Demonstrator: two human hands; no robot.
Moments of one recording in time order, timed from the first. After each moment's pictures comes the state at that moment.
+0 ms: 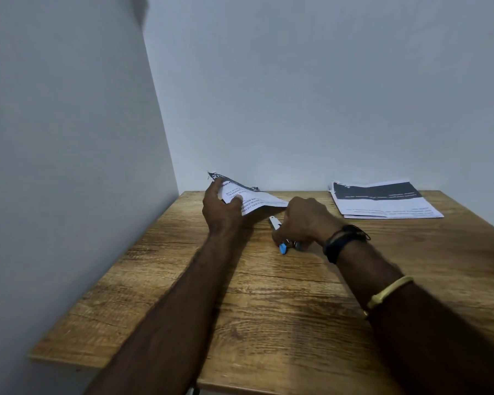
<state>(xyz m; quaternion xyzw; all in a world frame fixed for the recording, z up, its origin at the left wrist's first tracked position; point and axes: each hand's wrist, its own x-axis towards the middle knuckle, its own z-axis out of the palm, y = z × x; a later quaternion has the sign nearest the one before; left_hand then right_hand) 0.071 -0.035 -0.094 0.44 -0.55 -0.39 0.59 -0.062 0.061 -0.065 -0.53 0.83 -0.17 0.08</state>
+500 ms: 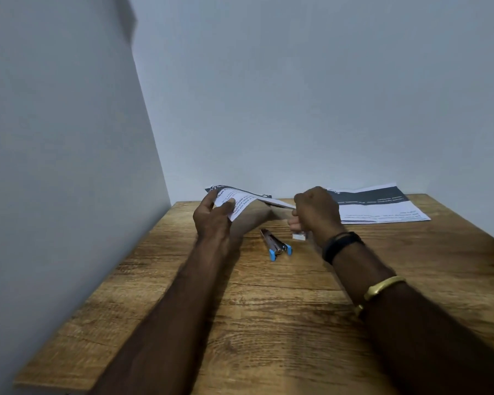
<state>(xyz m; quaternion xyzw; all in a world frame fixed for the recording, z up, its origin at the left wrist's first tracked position) 0.071 -0.015 -0.076 0.29 -0.36 -0.65 0.60 -0.092 0.058 -0.070 -0.30 0.72 -0.60 0.19</state>
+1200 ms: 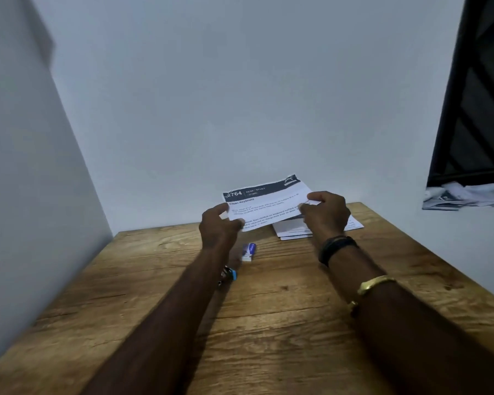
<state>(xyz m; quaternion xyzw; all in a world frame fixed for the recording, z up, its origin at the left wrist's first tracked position) -0.038 -0.007 -0.076 0.39 -0.64 -0.46 0.47 -0.204 0.103 -0.069 -0.17 0.72 -0.67 0.01</state>
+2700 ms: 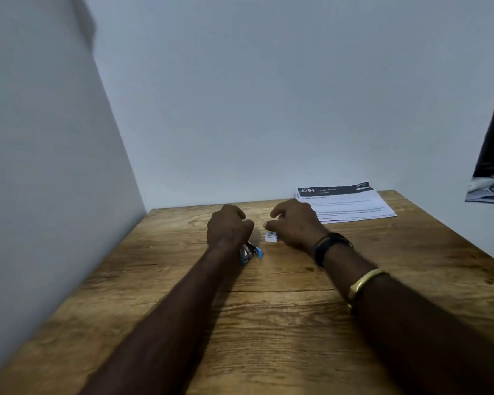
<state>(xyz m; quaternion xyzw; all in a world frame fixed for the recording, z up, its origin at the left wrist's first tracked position) 0.010 0.003 -0.081 0.53 -0.76 -0.22 0.30 -0.135 0.069 -0.092 -0.48 0.79 -0.38 0.07</state>
